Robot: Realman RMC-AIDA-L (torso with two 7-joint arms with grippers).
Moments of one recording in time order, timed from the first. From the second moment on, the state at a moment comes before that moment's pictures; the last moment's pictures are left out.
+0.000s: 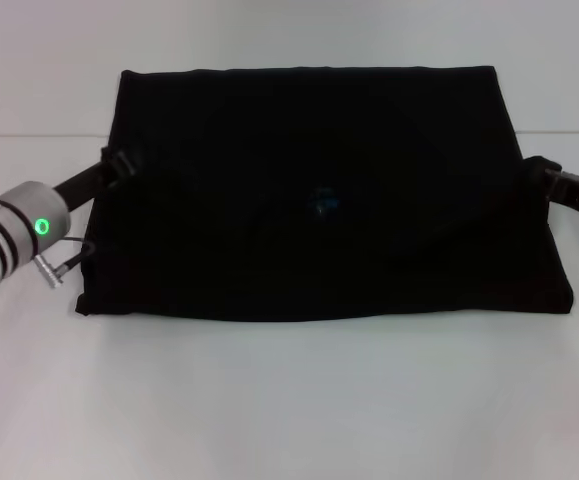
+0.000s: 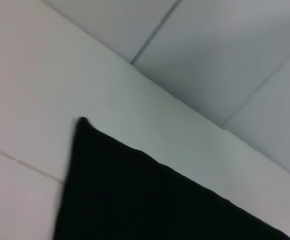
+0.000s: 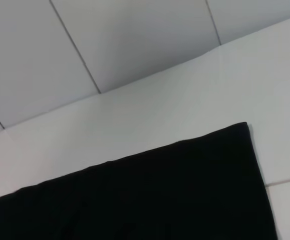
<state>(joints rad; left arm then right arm) -0.77 -2.14 0.19 0.37 1.94 0.74 -1.67 0.69 2.09 -0.35 -0.35 -1.82 -0.75 1.43</state>
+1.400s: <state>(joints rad) -0.51 -1.94 0.43 0.45 2.14 1.26 -2.25 0.52 2.09 -0.72 -0.39 -1.94 -1.44 1.10</state>
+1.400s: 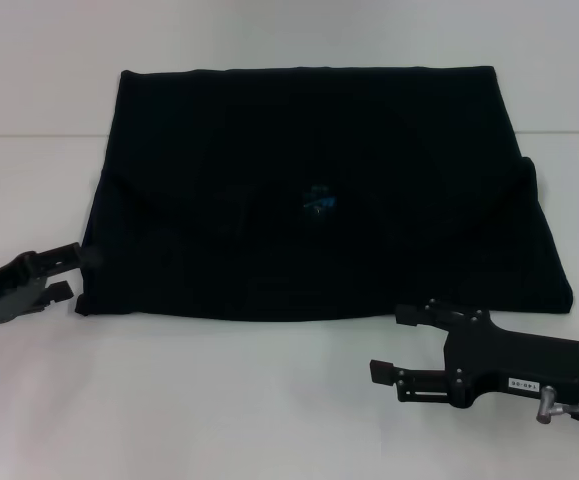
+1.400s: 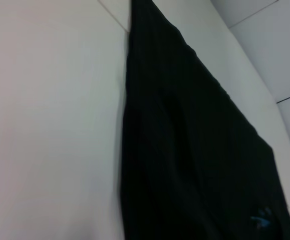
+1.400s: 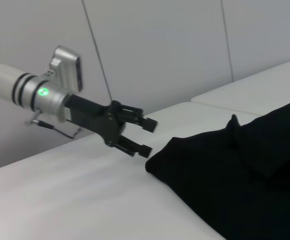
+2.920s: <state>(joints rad) -0.56 -1.97 0.59 0.46 2.15 1.16 -2.22 0.52 2.09 -0.70 -0.37 -1.90 -1.44 1.10</state>
